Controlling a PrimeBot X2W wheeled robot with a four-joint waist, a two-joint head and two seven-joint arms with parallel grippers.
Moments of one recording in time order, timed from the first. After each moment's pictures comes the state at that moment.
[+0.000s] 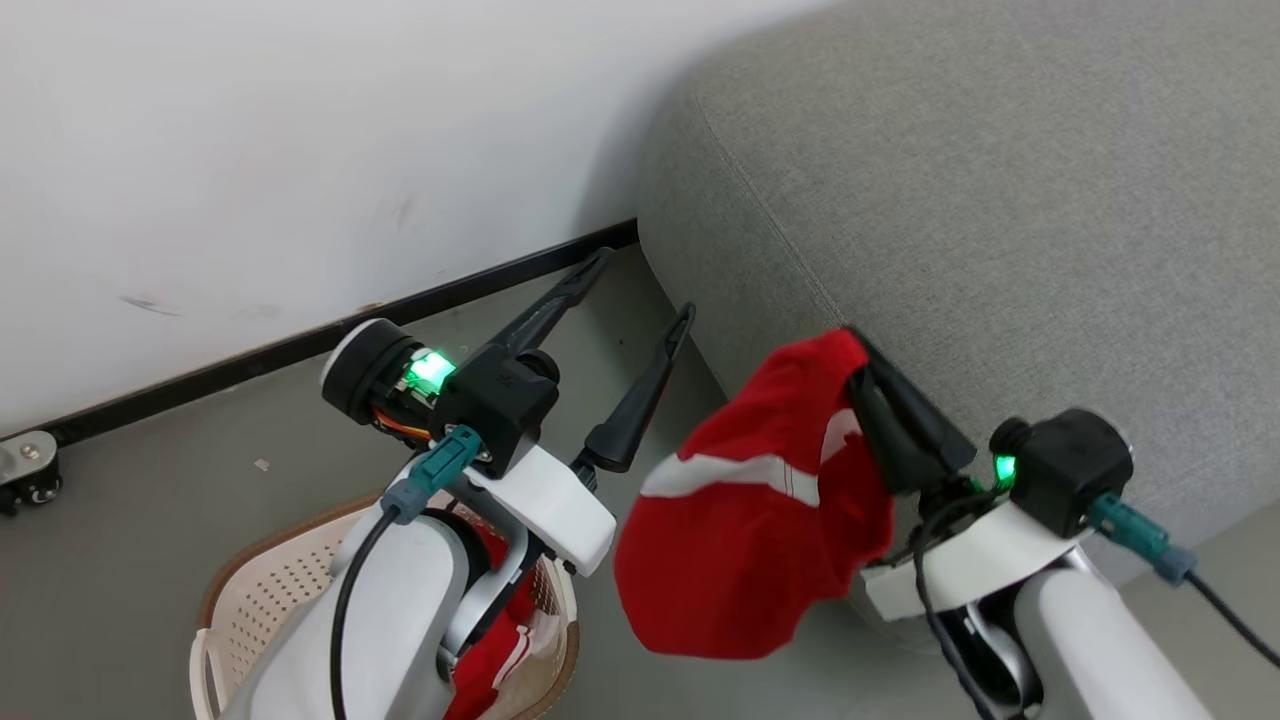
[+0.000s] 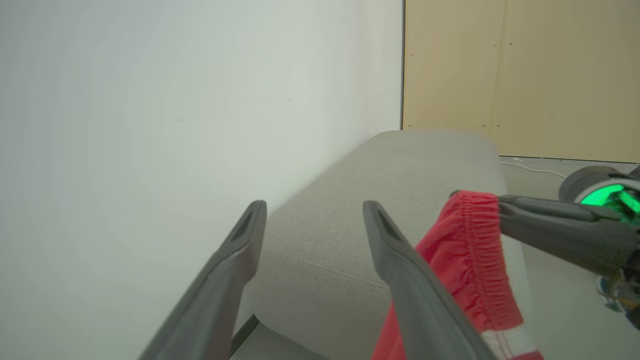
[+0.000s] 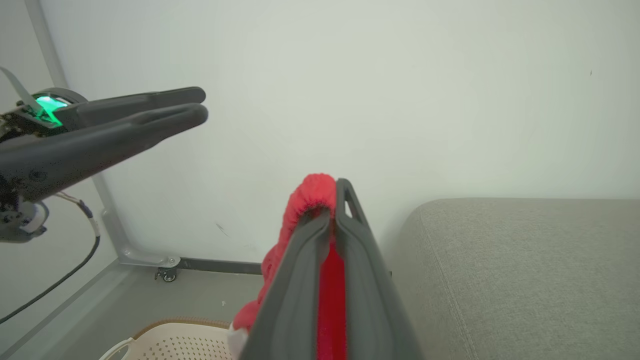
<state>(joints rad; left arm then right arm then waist) -0.49 0.08 -0.49 -0.05 -0.24 -0.05 0.04 -0.22 -0.05 0.26 -0.04 0.11 0.12 -0.26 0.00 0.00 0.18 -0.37</state>
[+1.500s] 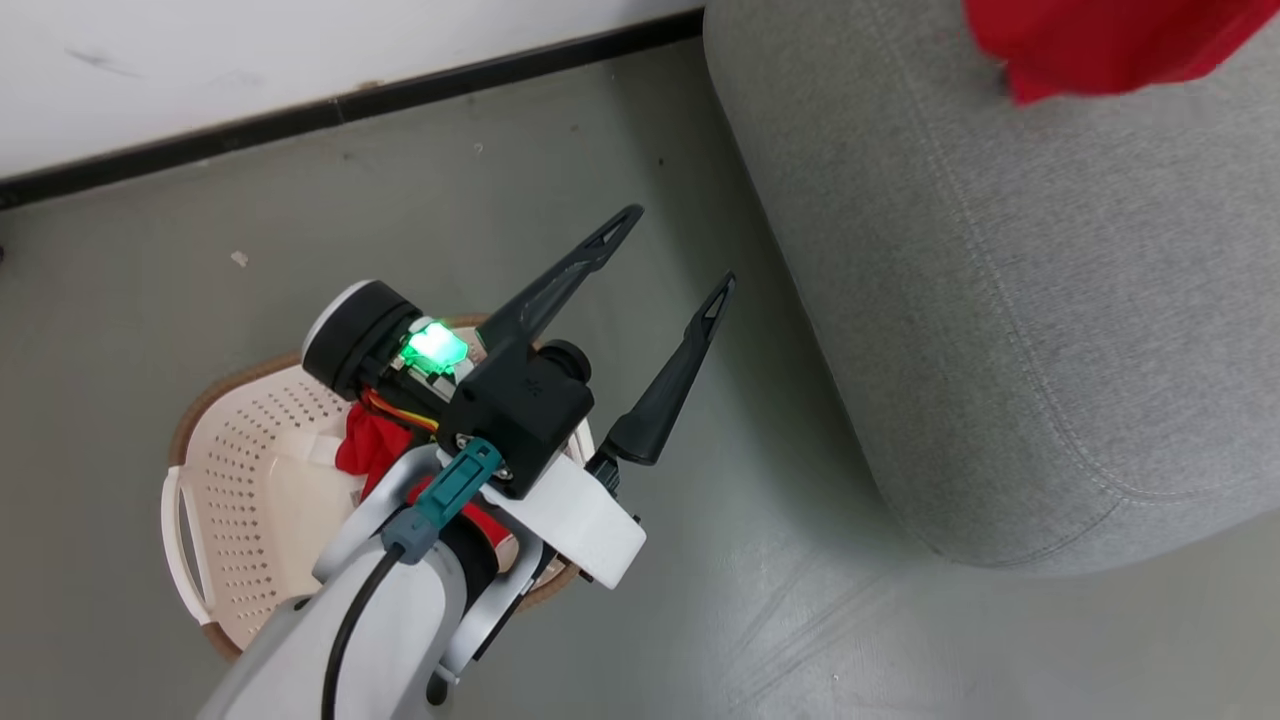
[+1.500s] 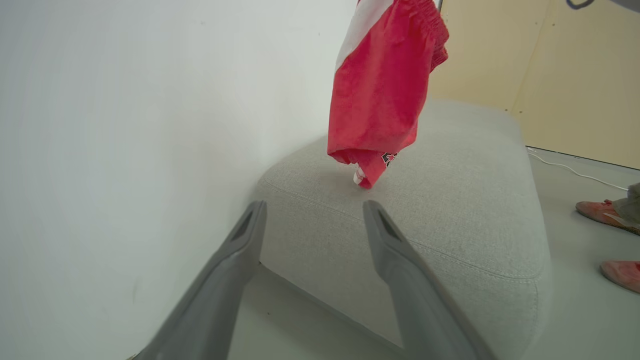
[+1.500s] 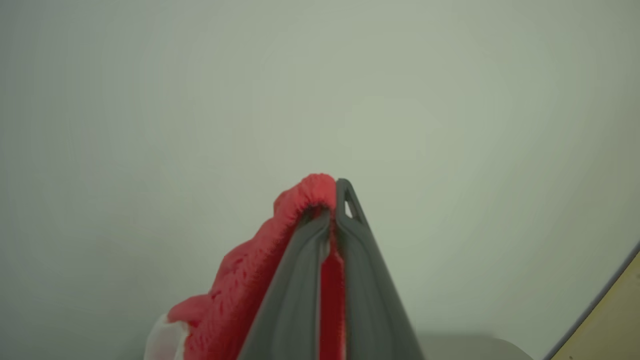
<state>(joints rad) -0.50 0.12 -0.52 -0.30 -0.20 -0.01 0.20 -1.13 -0.35 -0.07 0.38 -0.09 0.12 -0.17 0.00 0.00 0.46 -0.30</state>
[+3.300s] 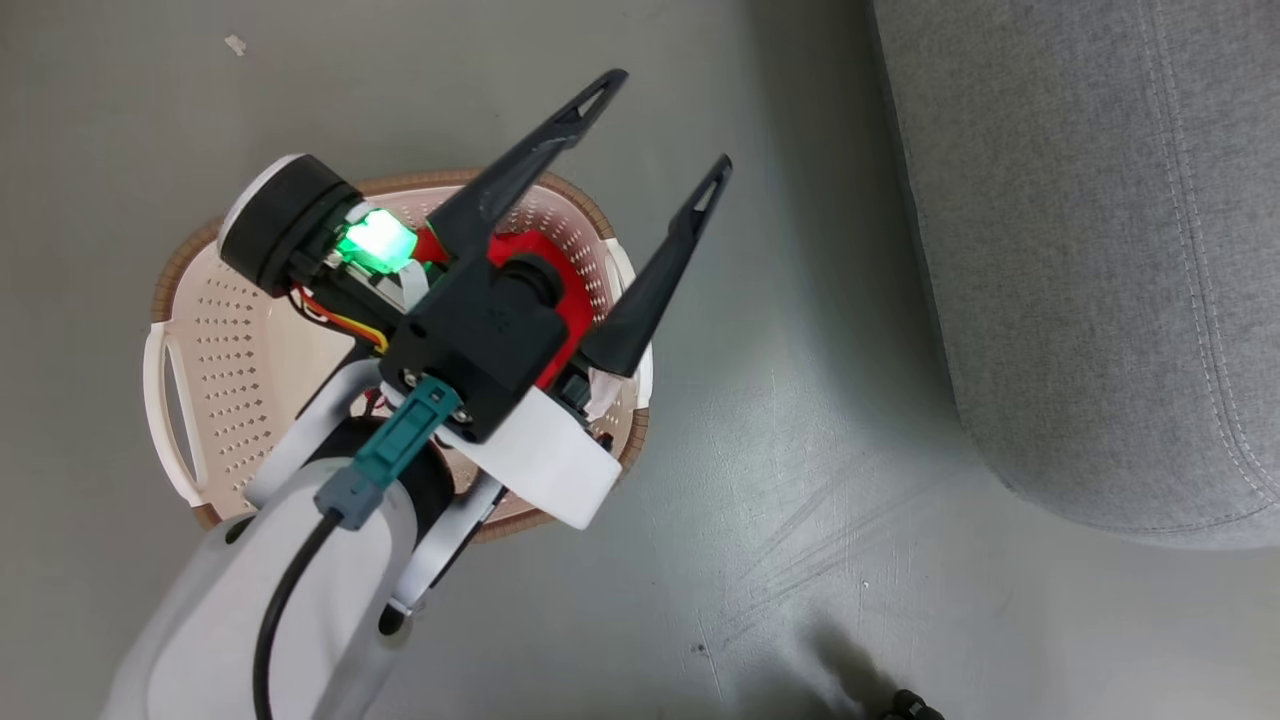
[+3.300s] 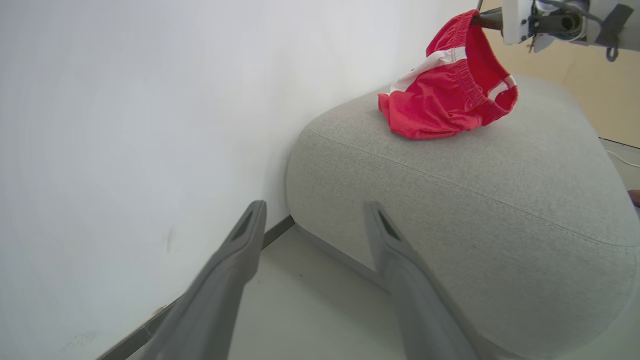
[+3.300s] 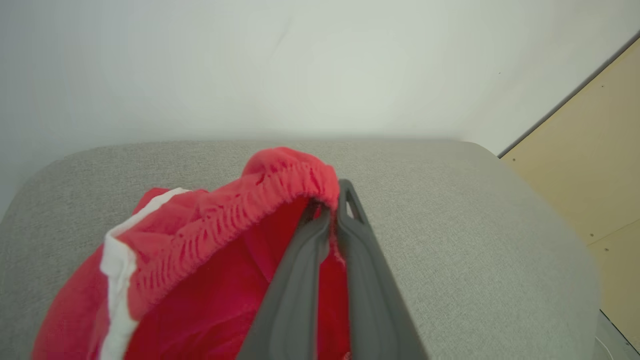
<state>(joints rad) -0.64 0.15 -0.48 -0.36 -0.17 -0.05 0.23 -1.25 -0.40 -0.49 0.78 -0.39 0.12 -0.07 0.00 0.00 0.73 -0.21</state>
